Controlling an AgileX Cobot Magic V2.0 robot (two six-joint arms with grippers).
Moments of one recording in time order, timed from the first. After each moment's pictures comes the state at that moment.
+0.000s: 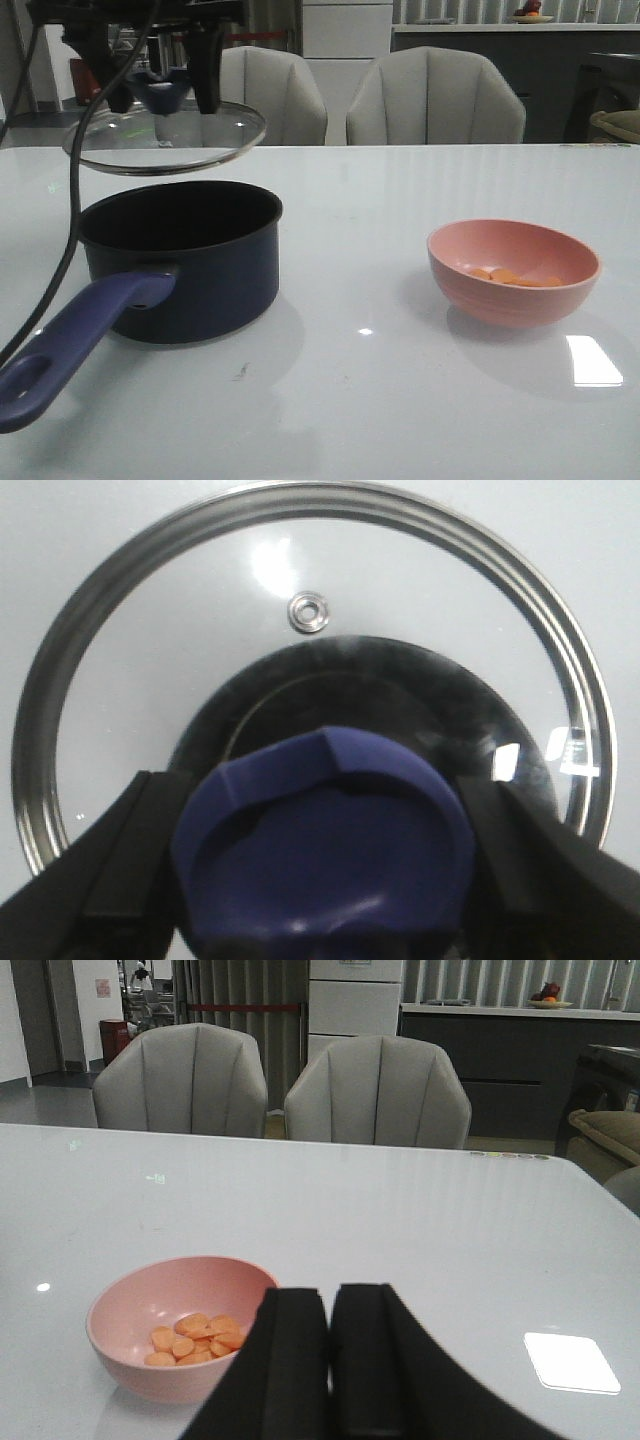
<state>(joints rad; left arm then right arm) -0.42 1.97 -1.94 0.10 1.25 -0.41 0.10 -0.01 0.03 -0.04 0.02 0.08</state>
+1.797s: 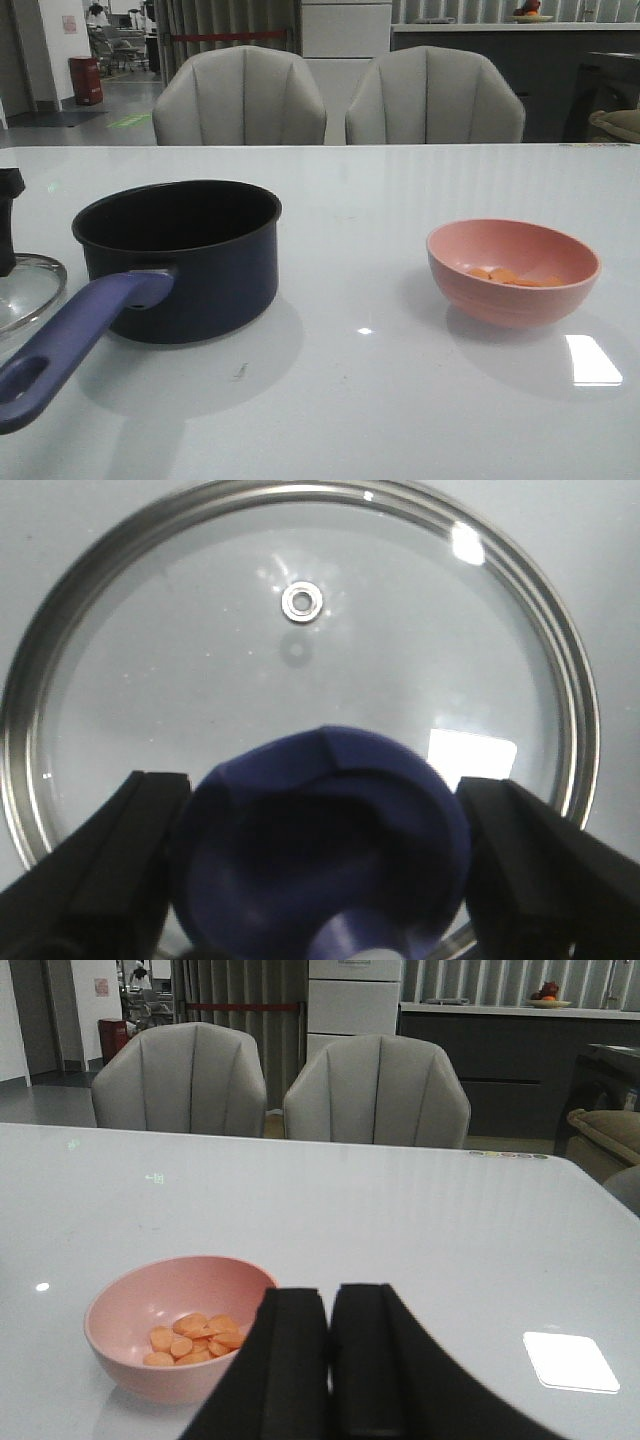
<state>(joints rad) 0.05 1.95 -1.36 -0.11 0.90 -0.02 0.10 -0.01 0.03 -0.04 0.02 0.08</state>
